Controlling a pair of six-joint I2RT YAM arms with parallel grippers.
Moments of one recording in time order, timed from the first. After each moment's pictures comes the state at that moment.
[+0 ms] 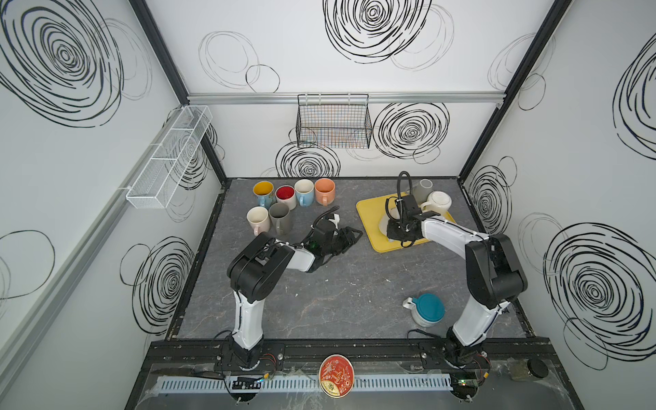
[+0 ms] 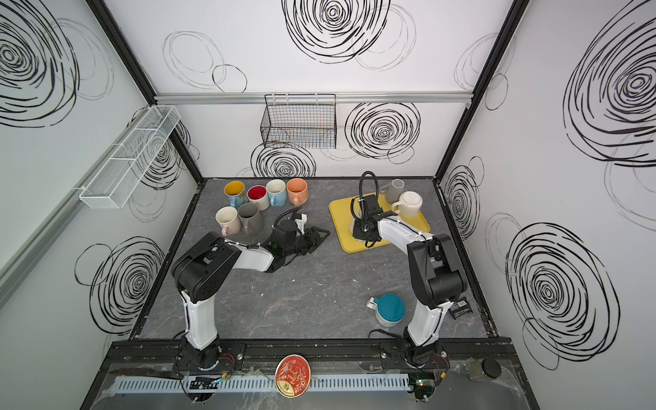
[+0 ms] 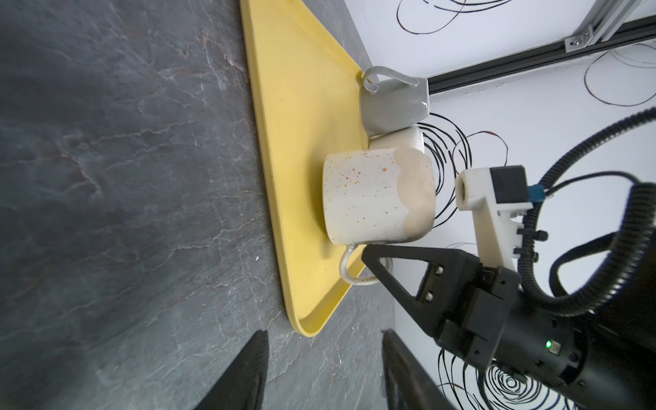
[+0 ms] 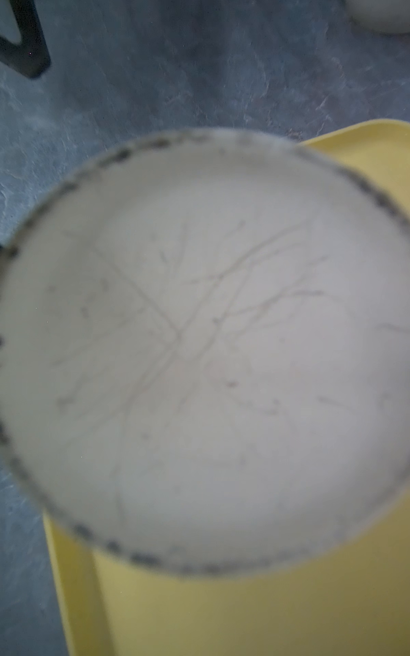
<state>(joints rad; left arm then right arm) -0.58 1.97 0.90 0.68 0.38 -1.17 0.32 1.75 1.14 -0.43 -0.05 0.49</state>
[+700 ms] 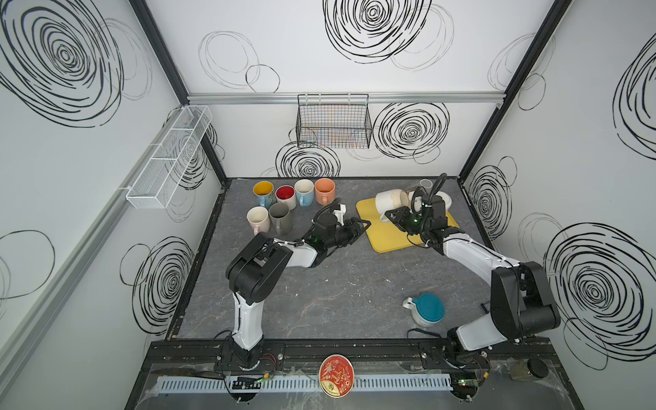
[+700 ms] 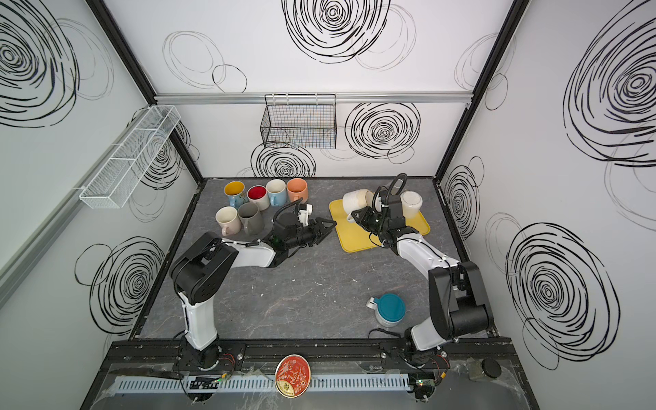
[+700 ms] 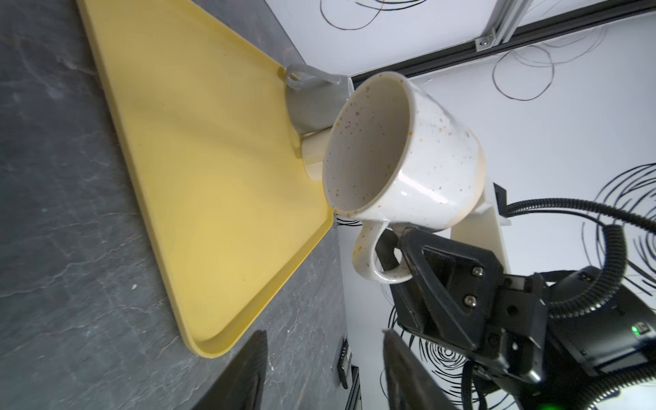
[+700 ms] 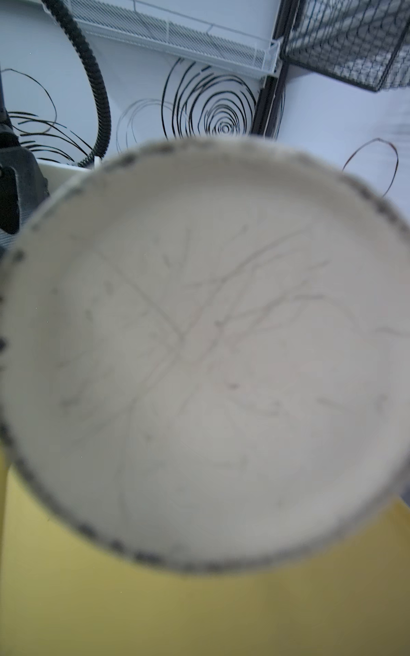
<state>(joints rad) -0.59 1.94 0.98 0.76 0.45 -1.25 0.26 1.51 0.91 0.12 -0.44 0.81</state>
